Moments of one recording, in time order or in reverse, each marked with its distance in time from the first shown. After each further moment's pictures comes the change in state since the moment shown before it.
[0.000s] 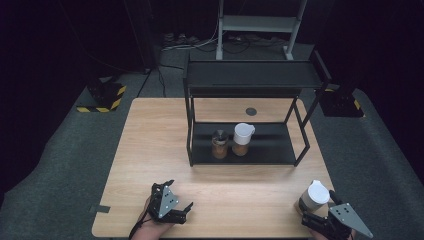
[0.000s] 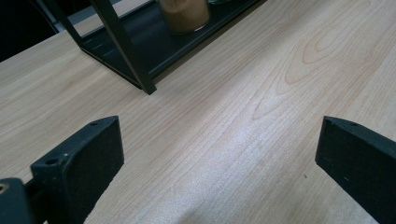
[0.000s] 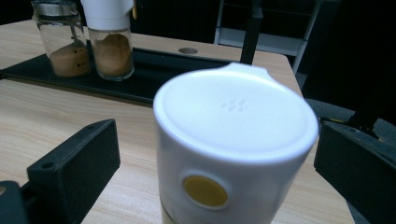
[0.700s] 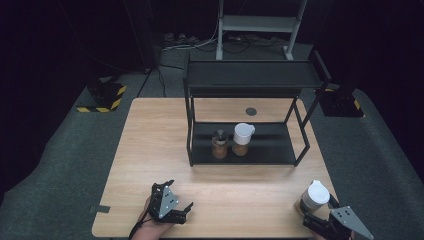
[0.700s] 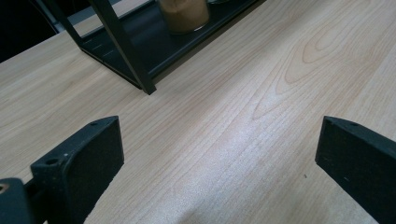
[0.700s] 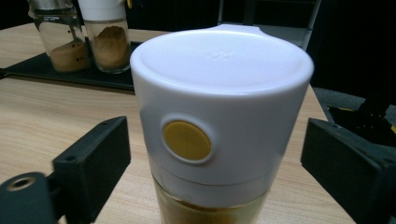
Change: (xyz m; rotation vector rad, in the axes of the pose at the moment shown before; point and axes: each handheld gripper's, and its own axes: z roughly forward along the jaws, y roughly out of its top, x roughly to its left) left arm -0.001 0.000 0.000 0.001 0.002 0.003; right arm -0.008 -0.016 0.000 0.004 0.015 0.057
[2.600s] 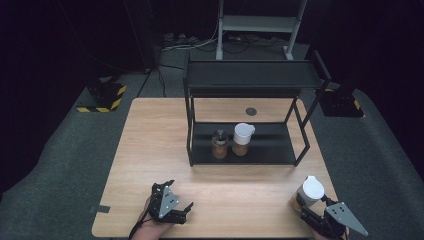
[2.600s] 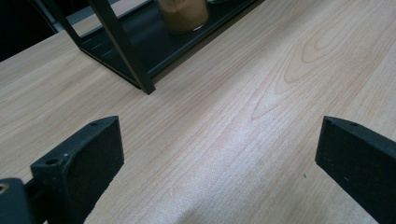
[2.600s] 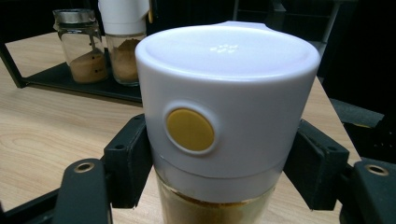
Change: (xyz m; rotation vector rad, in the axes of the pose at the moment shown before) left arm 0.001 0.000 0.000 0.001 -0.004 -0.001; right arm 0.002 0.002 0.012 -0.039 0.054 -0.024
